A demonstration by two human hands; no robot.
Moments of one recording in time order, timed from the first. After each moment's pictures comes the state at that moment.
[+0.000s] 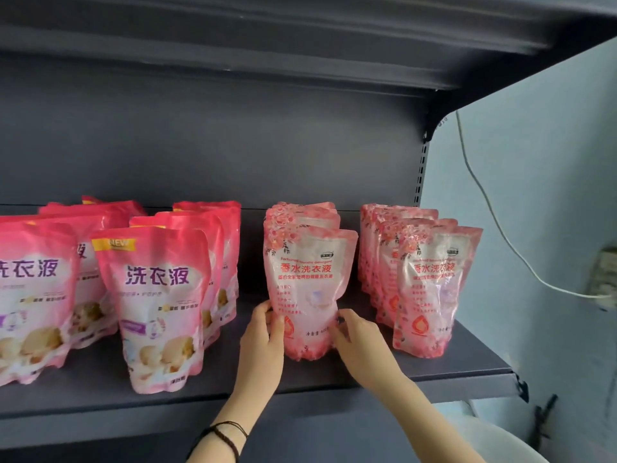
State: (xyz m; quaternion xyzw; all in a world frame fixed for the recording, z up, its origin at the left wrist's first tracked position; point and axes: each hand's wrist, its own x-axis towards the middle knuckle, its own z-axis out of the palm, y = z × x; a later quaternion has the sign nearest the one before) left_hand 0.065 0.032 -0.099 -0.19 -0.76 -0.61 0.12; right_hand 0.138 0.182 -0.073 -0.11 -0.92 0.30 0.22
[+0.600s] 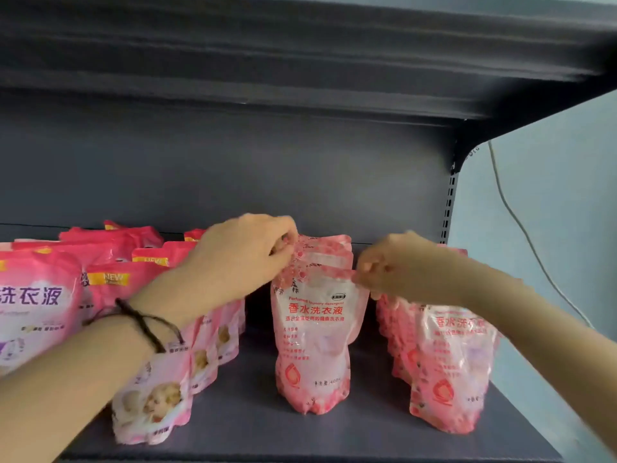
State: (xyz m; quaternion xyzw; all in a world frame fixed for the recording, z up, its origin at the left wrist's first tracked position) left_hand 0.066 0.000 0.110 -0.35 -0.86 -0.14 0.33; right_hand 0.150 0.213 0.130 0.06 -0.99 0.04 0.12
